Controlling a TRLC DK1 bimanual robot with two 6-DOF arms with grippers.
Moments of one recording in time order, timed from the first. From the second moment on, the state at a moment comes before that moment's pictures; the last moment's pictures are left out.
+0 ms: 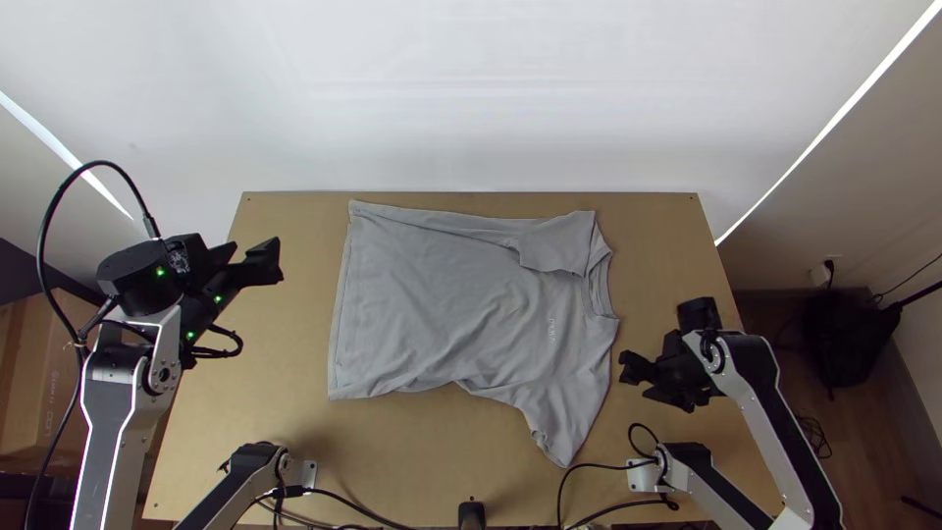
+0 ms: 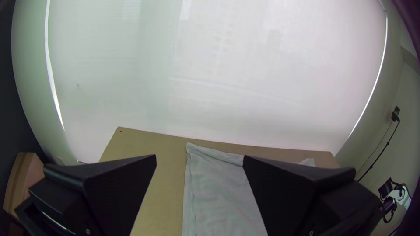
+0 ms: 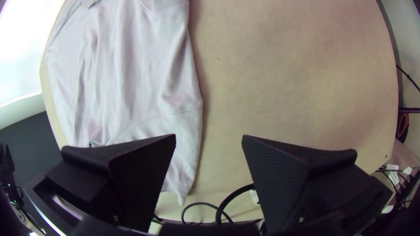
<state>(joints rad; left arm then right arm) -0.03 0.89 1.18 -0.64 0.00 -0.18 0.06 0.98 0.75 -1.21 -0.26 0.44</state>
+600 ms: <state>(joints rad) -0.03 0.88 1.16 -0.64 0.00 -0.18 0.19 1.19 0.66 -0.98 -0.26 0.44</state>
